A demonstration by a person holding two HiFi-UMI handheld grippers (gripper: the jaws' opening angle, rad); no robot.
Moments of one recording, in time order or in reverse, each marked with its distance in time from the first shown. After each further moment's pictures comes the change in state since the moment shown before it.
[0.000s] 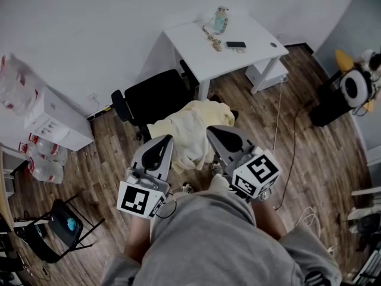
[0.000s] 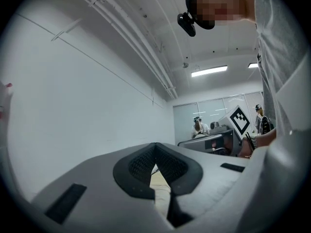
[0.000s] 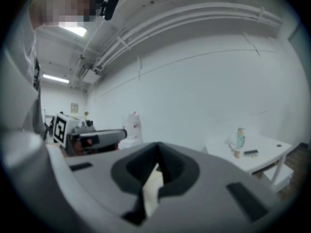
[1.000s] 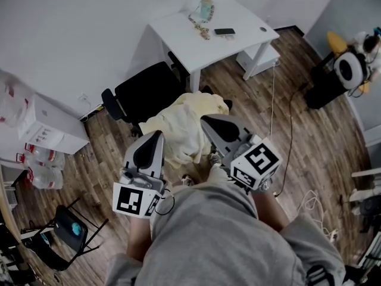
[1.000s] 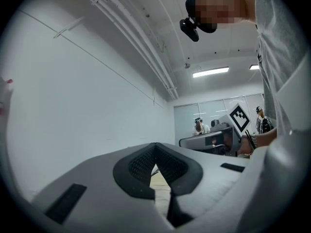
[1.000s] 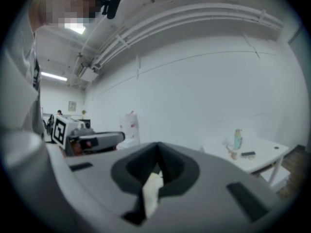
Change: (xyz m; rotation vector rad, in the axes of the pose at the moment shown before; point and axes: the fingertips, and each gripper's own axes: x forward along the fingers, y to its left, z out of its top) left arm 0.008 0.009 -0.005 -0.020 0.002 0.000; right arm 0.003 -0.013 0.007 -0.010 0.007 -0.027
